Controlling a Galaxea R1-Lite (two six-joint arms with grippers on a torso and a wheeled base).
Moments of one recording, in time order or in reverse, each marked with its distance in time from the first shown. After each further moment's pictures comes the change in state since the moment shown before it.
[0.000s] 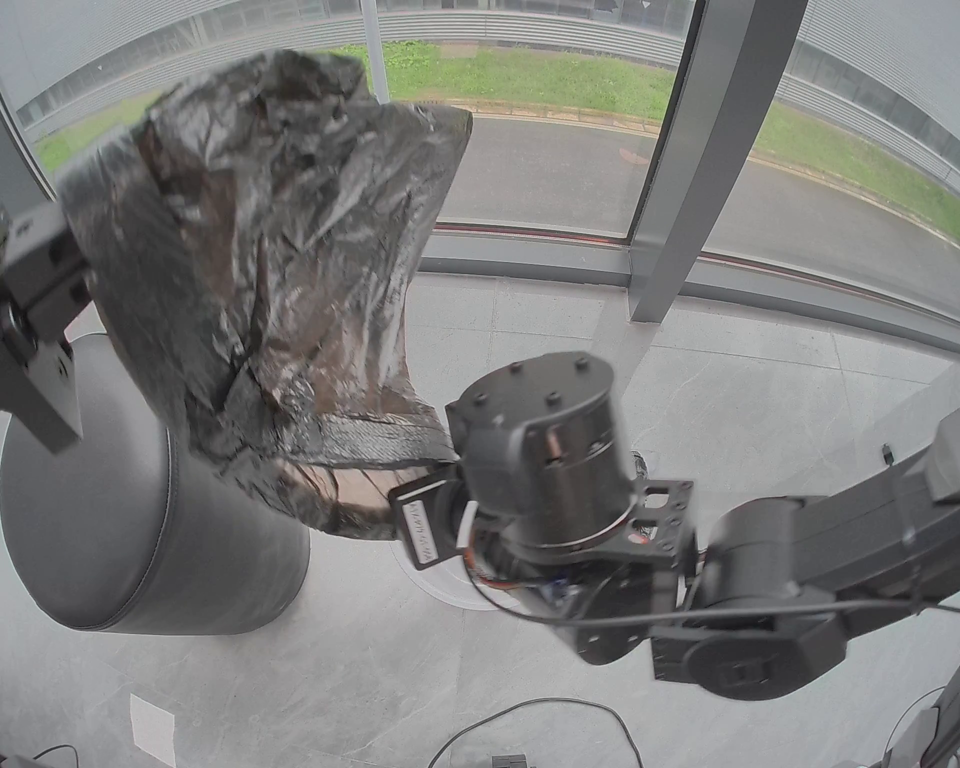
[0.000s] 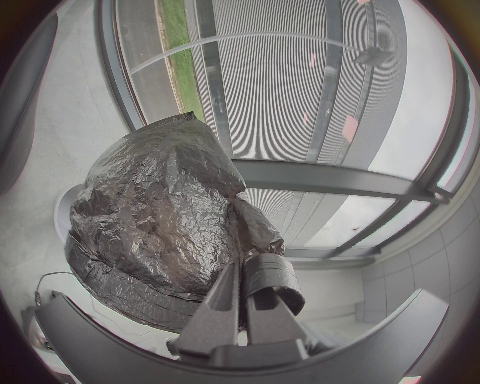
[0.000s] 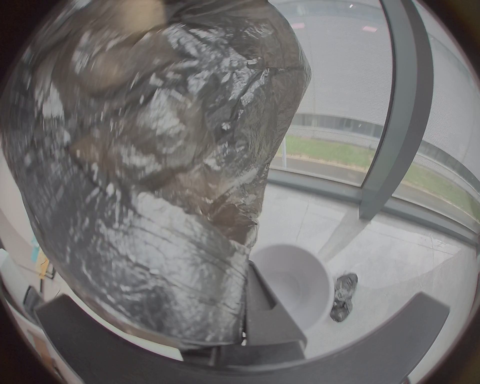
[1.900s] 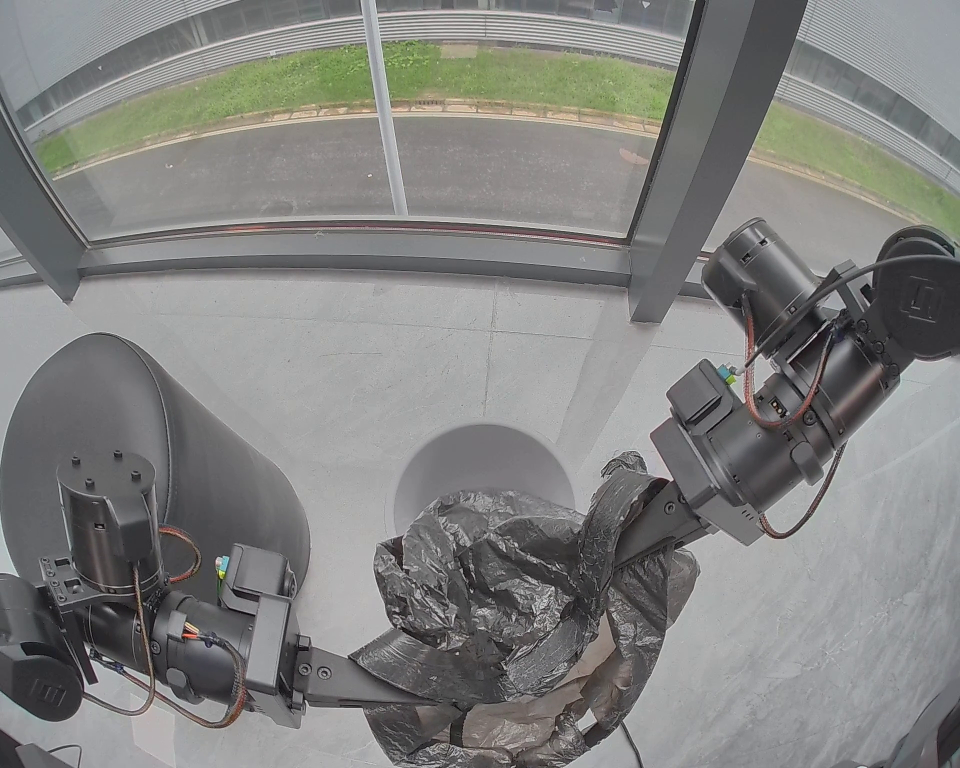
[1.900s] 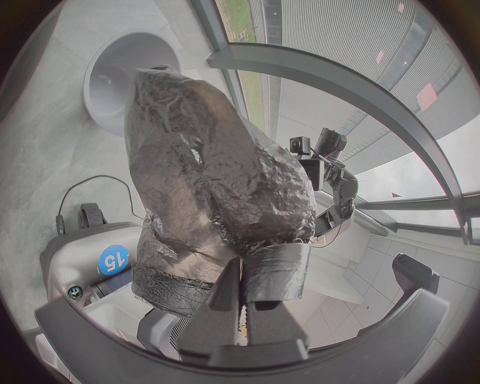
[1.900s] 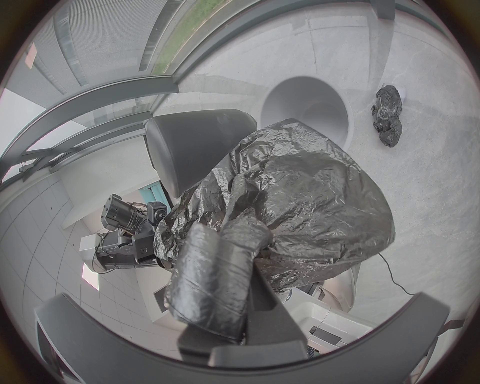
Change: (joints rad) left arm 0.052 0.362 0.513 -0.283 -0.557 0.137; right arm -0.440 -0.171 -0.356 1.311 1.167 0.378
